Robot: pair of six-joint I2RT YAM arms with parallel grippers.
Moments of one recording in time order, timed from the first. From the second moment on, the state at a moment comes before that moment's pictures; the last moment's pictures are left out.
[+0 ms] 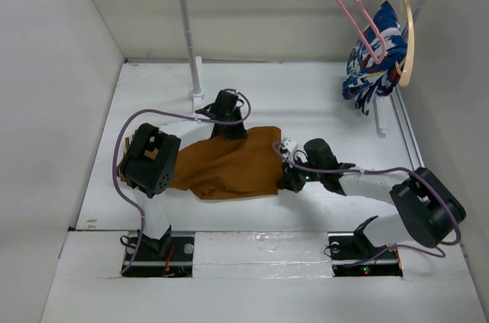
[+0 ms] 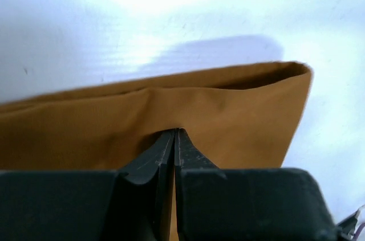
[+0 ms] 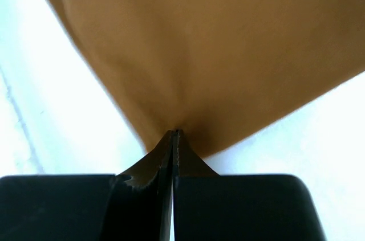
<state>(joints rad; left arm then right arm) -0.52 1.87 1.17 -0.21 0.14 -0.69 0.59 1.42 0.47 0.22 -0.55 0.00</state>
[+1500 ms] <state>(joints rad) -0.90 1.57 1.35 -0.36 -0.07 -0.53 -0.17 1.65 1.92 -0.56 -0.56 -0.39</state>
